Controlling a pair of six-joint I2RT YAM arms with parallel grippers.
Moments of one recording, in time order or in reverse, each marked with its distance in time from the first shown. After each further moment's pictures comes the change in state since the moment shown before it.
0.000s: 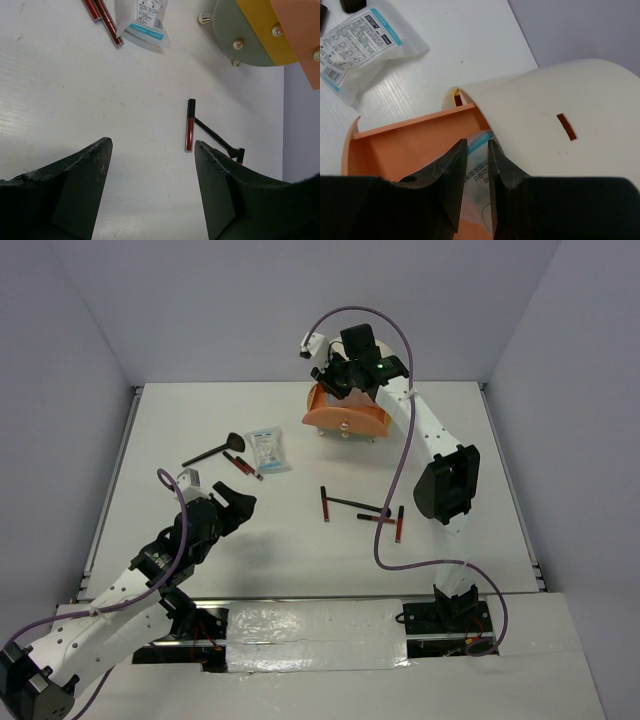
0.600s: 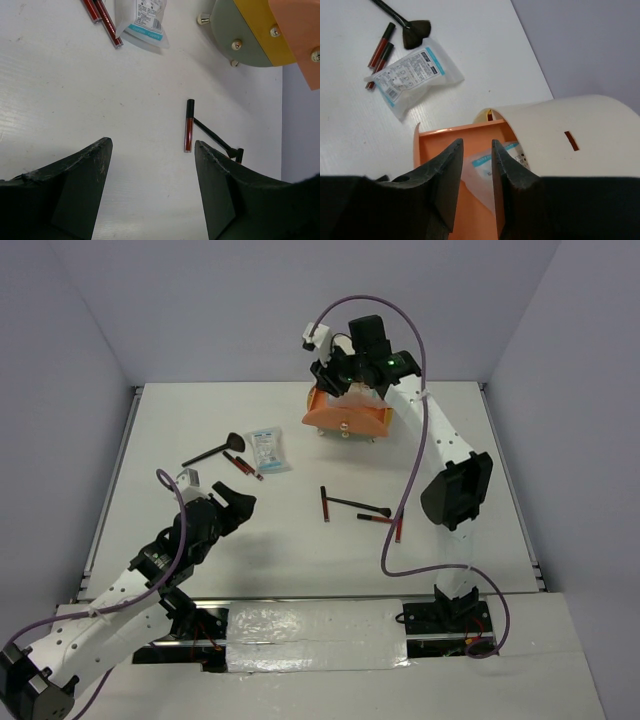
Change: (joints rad) left arm 0.000 -0.007 0.000 -0.001 0.000 0.000; right arm -0.003 -0.064 0.000 -0.013 -0.158 0.042
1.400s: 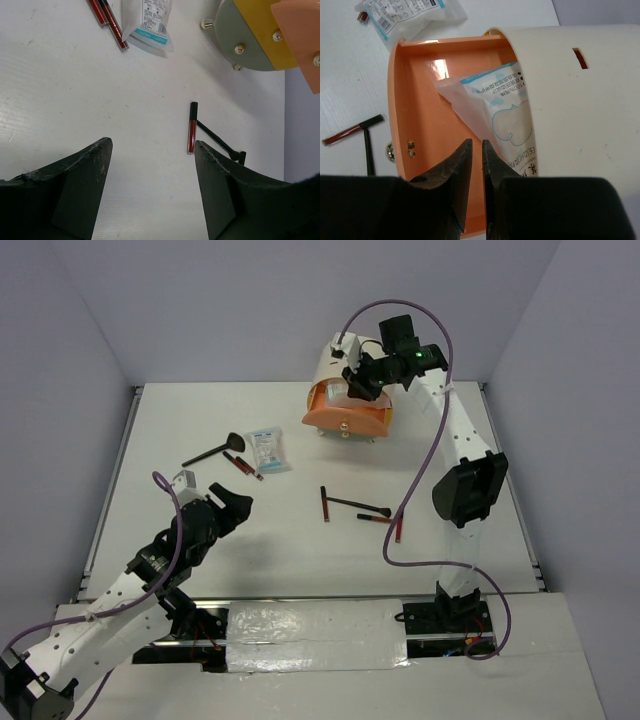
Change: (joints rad) left arm 0.000 -0.032 0.000 -0.033 -0.023 0.001; right arm -0.130 -0.047 -0.006 -0.247 -0.093 -0.191
